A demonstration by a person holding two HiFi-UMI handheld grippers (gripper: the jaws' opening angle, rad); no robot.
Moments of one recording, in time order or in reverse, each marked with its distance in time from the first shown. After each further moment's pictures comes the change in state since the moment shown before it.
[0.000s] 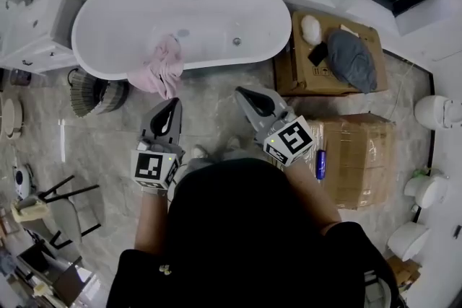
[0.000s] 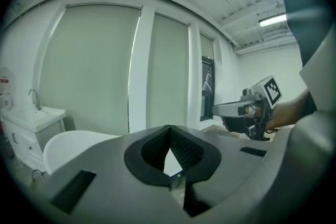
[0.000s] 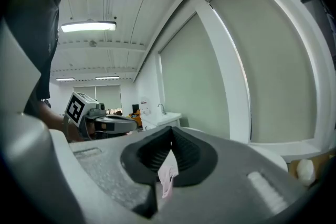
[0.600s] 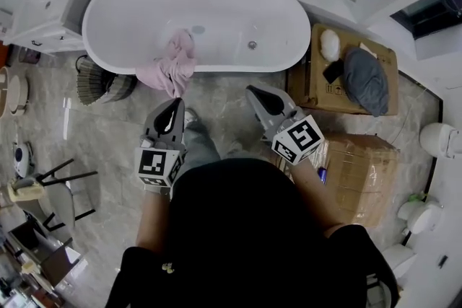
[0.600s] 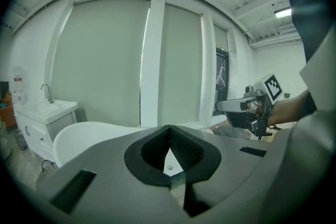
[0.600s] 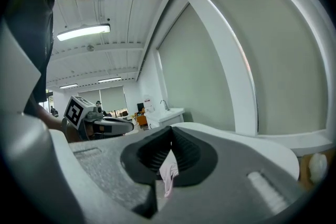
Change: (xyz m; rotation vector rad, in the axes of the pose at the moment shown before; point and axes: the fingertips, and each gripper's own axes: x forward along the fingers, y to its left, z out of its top) left arm 0.033 0.046 -0.036 -0.085 0.114 0.132; right arm 0.049 -0.055 -0.022 0.075 0.050 0.069
